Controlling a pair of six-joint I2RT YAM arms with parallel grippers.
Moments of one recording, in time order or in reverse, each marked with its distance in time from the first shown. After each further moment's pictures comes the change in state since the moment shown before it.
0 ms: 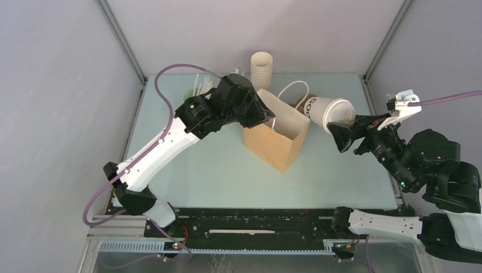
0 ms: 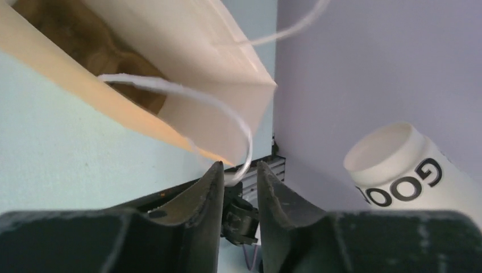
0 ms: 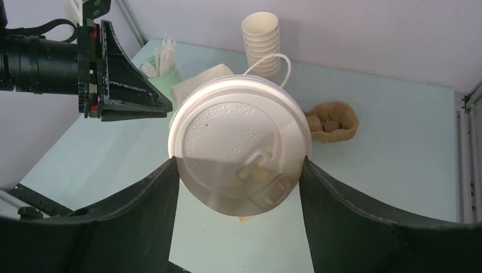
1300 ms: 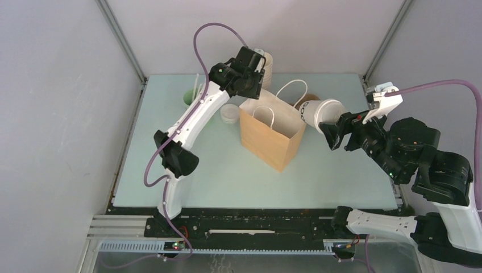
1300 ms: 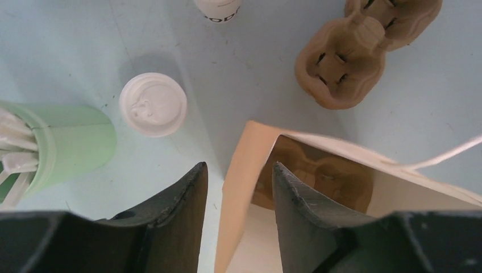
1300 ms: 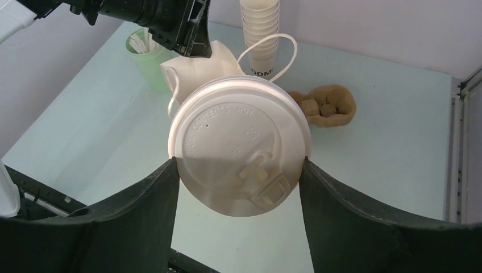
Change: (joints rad) left arm 0.242 0.539 0.543 -0.202 -0.090 0.885; right arm -0.092 0.101 0.083 -0.094 -0.105 0.008
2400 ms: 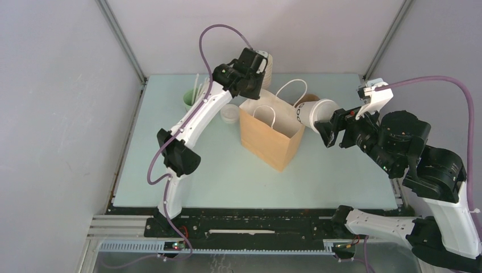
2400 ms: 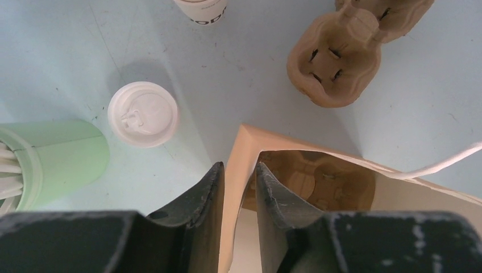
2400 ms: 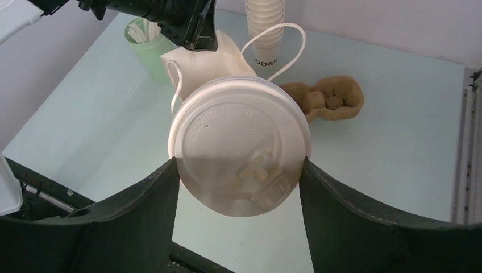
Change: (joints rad) left arm -0.001 0.033 -0.003 0.047 0.056 0.045; right arm -0.131 0.041 0.000 0.001 -0.144 -0.006
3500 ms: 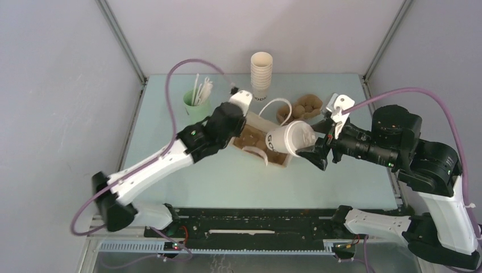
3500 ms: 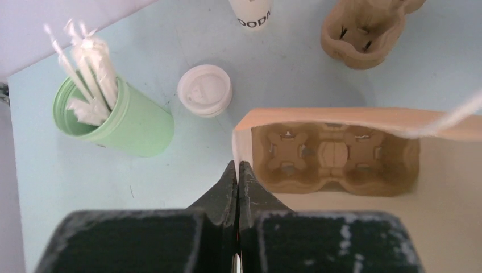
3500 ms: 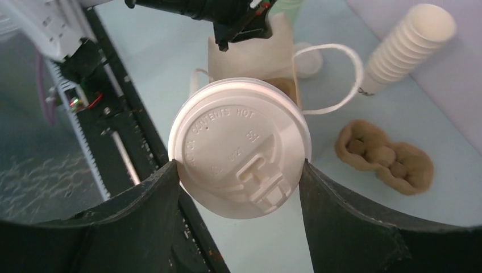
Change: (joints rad) left arm -0.227 -0.737 -1.030 0.526 -0.388 0.139; right arm -0.014 0.050 0.047 -0.039 -0.528 -0.345
